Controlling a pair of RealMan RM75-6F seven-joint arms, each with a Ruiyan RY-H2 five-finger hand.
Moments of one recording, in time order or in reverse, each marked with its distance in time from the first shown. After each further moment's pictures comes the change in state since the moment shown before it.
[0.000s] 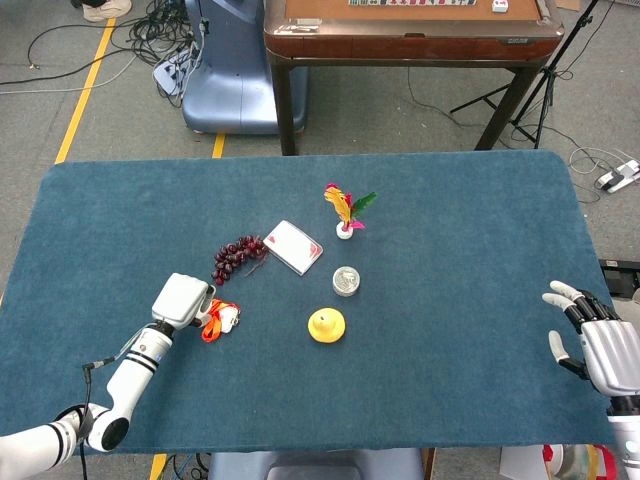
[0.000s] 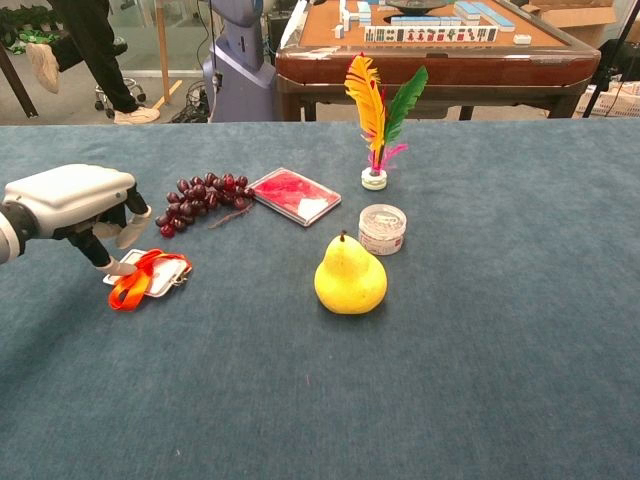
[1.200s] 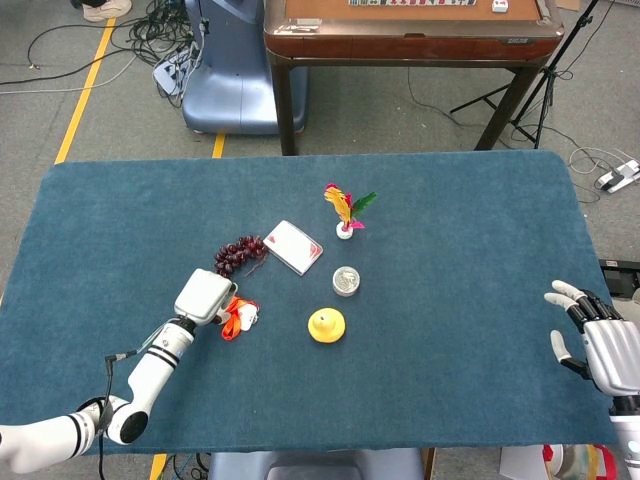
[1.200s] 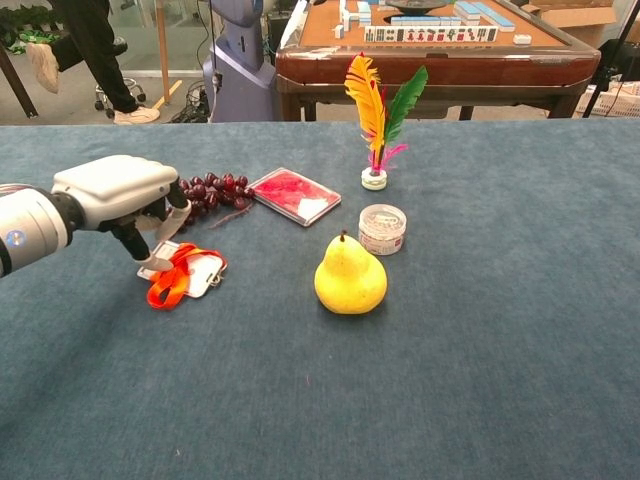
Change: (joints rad) left arm -0.069 -0.038 -0.026 -0.039 -0.038 -0.018 0.109; right arm -0.001 0.006 0.001 0.001 0.003 -0.002 0.014
